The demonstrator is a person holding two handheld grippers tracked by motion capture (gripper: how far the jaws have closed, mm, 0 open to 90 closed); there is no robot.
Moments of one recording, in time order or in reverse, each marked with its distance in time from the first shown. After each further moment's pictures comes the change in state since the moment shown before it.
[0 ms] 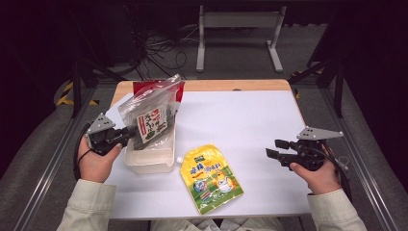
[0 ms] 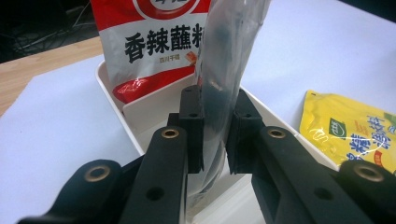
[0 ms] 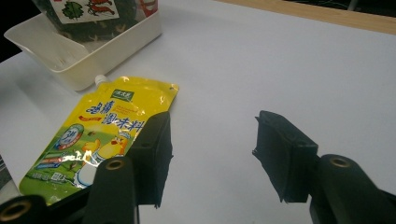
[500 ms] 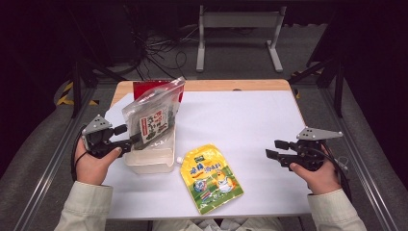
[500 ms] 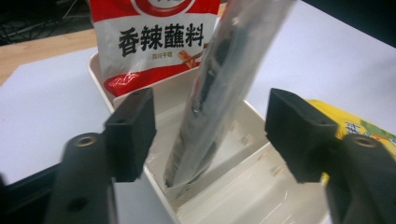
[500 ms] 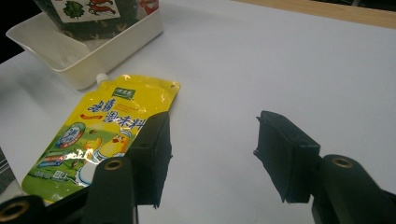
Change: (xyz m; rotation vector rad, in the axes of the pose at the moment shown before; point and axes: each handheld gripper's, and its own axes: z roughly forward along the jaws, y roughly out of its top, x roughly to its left) left arm -0.001 -0.003 -0.009 -0.019 -0.046 -0.067; right arm -0.001 -0.002 0.001 0.006 0.009 0.010
